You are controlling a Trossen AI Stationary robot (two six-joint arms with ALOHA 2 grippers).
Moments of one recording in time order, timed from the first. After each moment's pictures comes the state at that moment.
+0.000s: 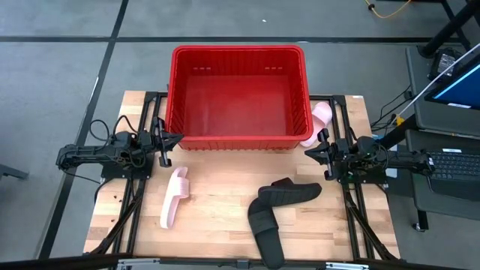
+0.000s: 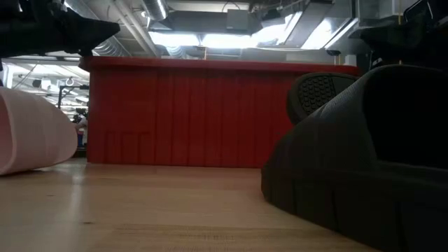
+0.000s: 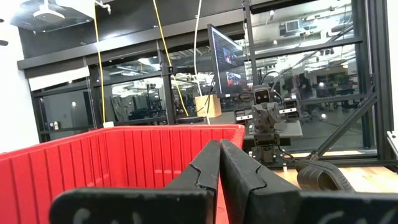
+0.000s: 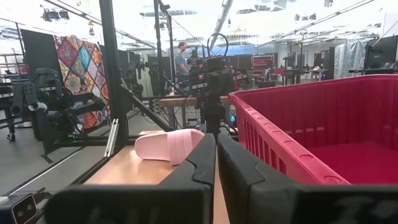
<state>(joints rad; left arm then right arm) 0.06 0.00 0.01 0.31 -0.18 0.18 -0.02 0.00 0.01 0.20 -0.08 0.07</state>
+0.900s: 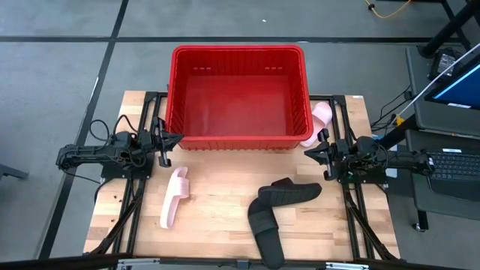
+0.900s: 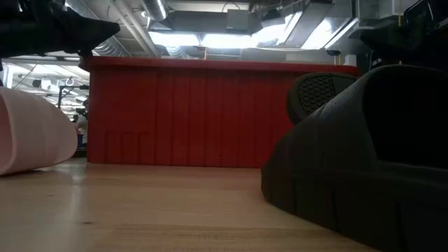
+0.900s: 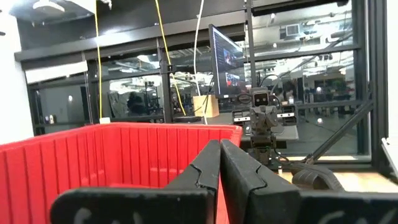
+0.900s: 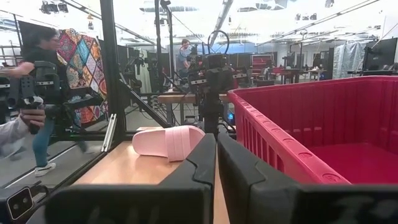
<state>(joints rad) 0.06 0.00 0.01 0.31 -0.18 0.12 -0.02 0.00 0.01 0.19 -0.08 0.04</state>
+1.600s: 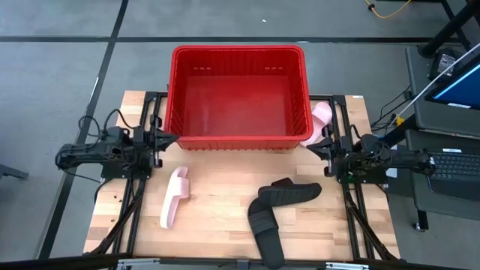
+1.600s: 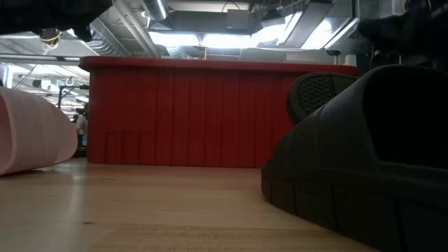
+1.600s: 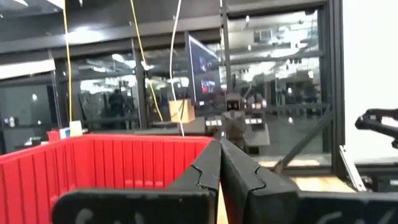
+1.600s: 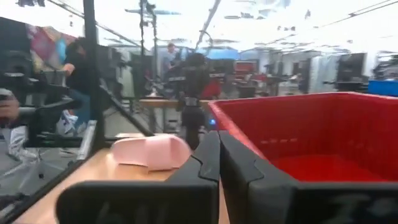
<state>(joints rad) 0.06 0.01 0.19 0.11 -0.08 0.09 -0.02 0.04 0.09 0.17 0.01 -0.02</state>
